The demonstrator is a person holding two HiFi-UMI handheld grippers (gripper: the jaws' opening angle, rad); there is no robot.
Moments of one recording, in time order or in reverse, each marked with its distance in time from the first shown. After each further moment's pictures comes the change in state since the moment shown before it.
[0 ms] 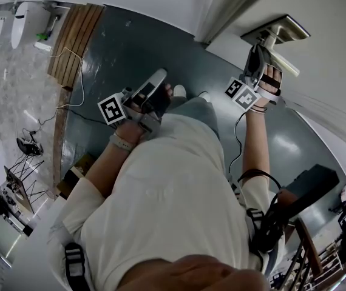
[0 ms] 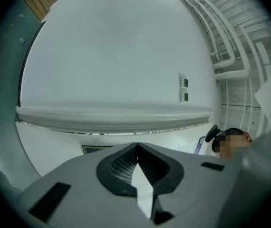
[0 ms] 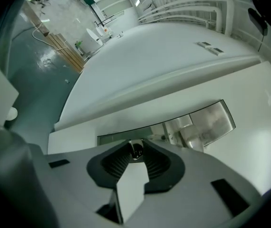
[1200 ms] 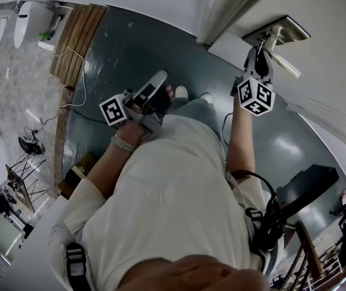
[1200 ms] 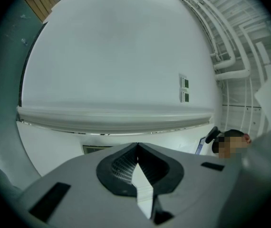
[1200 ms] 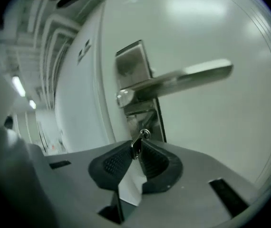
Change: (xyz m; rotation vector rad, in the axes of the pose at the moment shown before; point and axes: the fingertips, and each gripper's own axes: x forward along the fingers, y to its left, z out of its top) left arm -0.003 -0.006 0.001 -0.001 -0.015 0.006; right arm -0.003 -0.017 -0.007 1.488 -0.180 0.159
